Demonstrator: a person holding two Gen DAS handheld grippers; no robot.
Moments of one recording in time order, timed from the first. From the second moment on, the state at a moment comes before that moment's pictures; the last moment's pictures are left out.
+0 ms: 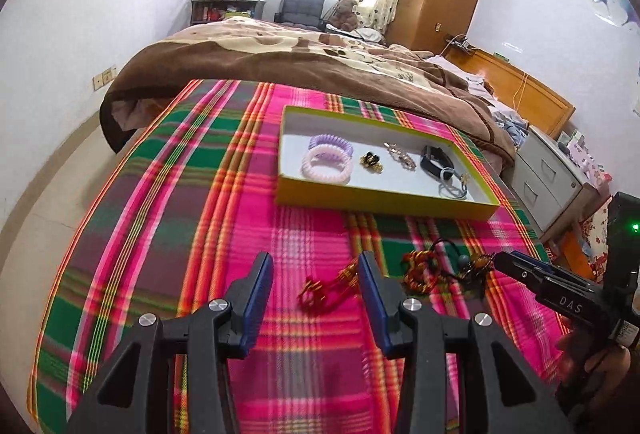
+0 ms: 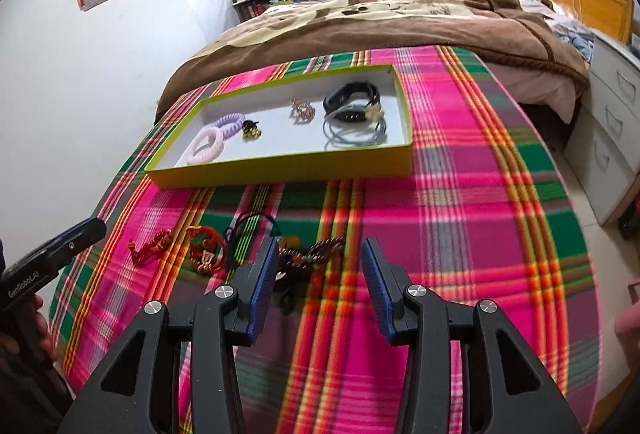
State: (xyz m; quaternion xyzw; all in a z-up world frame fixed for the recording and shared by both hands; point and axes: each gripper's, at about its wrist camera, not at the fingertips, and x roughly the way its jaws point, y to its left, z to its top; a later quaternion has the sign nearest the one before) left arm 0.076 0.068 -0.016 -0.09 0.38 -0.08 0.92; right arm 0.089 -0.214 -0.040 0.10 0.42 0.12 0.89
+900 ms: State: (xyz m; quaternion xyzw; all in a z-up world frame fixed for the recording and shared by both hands) left arm 0.084 0.091 -0.036 -0.11 0.42 -0.12 0.89; right arm 0.098 -0.191 -0.051 0.07 0.43 0.08 0.90
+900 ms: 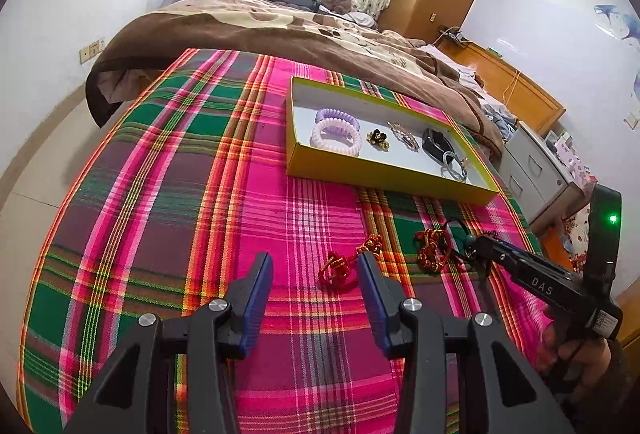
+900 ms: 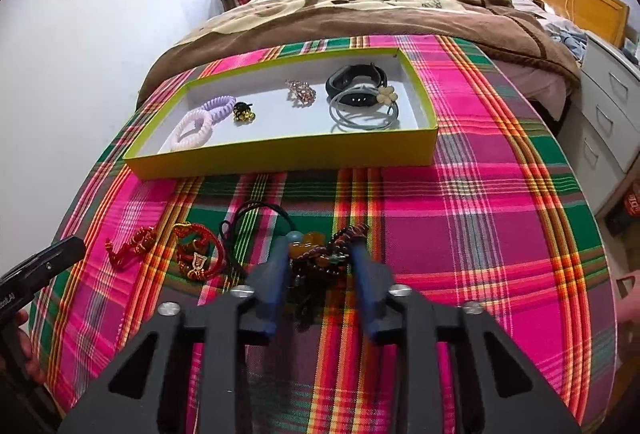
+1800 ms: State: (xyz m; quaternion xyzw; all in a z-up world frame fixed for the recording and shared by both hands) left arm 0.108 0.043 -0.055 -0.02 0.45 -0.14 0.88; right arm 0.081 -0.228 -0.029 0.11 0.40 0.07 0.91
